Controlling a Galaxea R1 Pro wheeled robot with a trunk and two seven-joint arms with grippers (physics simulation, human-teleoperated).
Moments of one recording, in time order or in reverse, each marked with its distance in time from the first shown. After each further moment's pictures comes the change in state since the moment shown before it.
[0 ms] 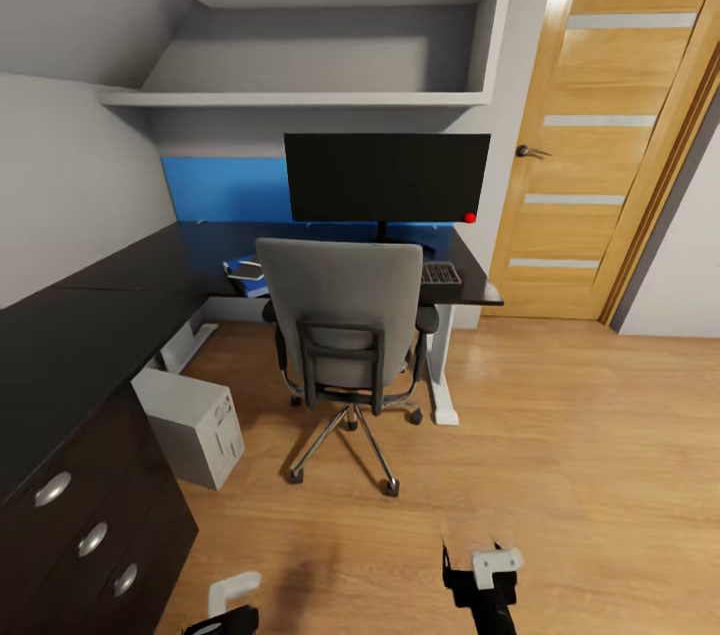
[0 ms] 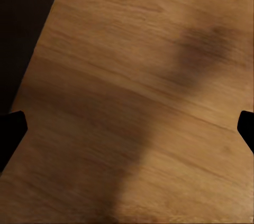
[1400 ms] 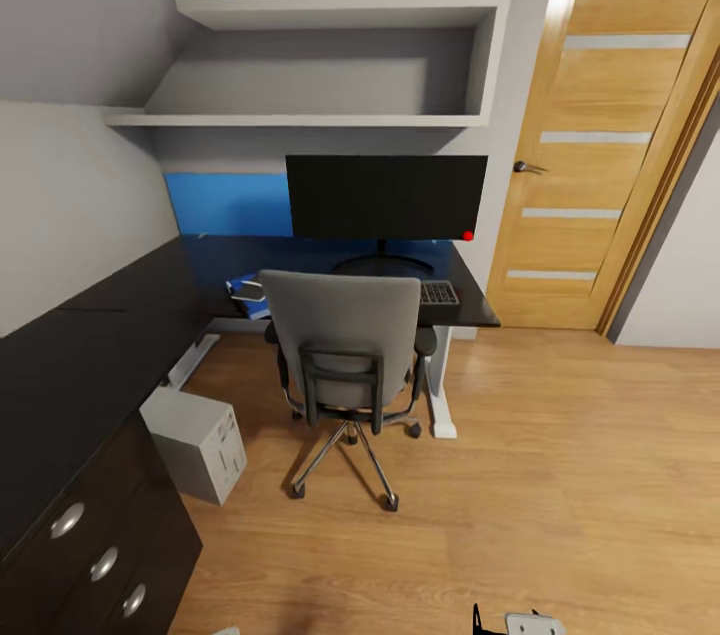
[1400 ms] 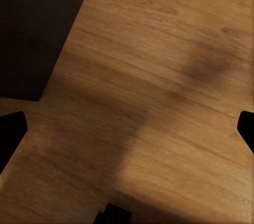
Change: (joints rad) left arm 0.124 0.009 -0.001 0.048 0.008 -0.177 -0.072; right arm 0.116 -0.035 0.004 0.001 -0.138 -0.024 0.001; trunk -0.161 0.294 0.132
